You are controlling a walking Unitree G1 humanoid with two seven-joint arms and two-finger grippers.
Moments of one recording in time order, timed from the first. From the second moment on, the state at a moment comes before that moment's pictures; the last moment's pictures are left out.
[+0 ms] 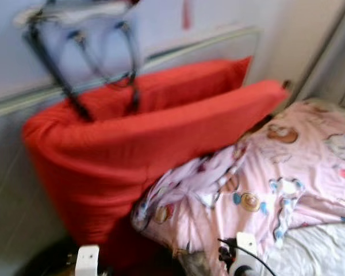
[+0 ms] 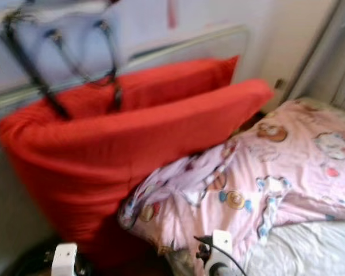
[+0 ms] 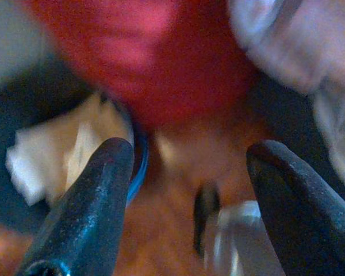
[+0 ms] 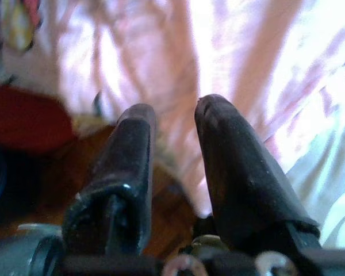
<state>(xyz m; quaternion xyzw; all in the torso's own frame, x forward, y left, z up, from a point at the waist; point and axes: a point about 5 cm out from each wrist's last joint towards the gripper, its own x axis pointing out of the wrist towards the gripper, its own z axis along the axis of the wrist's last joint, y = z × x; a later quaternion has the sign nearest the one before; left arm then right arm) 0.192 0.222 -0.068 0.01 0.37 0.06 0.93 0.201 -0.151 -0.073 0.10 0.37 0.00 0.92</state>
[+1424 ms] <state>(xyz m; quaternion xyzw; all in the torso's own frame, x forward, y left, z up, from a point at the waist) 0.272 0.208 0.011 -0.01 0.09 0.04 1.00 0.236 -0.140 -0.042 0.08 0.24 0.03 0.97</state>
